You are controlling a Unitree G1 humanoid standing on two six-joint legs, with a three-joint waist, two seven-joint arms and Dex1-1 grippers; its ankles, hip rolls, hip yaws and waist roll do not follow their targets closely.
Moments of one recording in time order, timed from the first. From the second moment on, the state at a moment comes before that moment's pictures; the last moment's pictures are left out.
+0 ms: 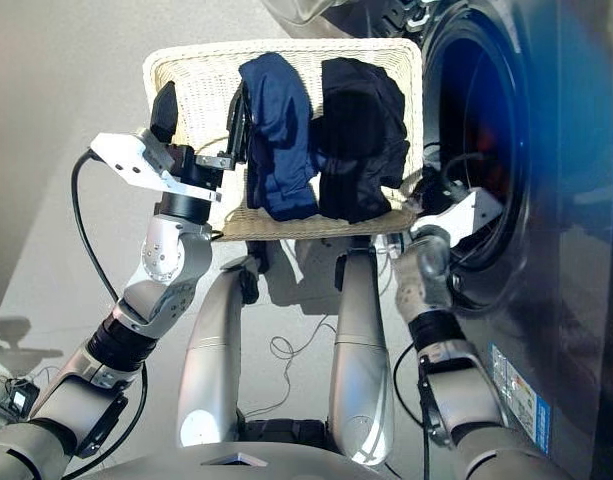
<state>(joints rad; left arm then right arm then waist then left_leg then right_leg) -0.49 0.31 -0.44 -0.10 -0.49 -0.35 0.32 -0.43 -0.30 0.18 0.51 0.77 -0.46 -0.34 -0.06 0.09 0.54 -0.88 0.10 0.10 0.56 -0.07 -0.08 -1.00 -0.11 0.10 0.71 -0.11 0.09</state>
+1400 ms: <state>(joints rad) -0.99 0.11 -0.31 1.03 -0.54 -0.19 0.50 -0.55 -0.38 0.60 -0.02 0.34 -0.35 -0.26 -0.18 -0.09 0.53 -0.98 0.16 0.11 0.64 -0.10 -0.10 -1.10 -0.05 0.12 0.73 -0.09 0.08</state>
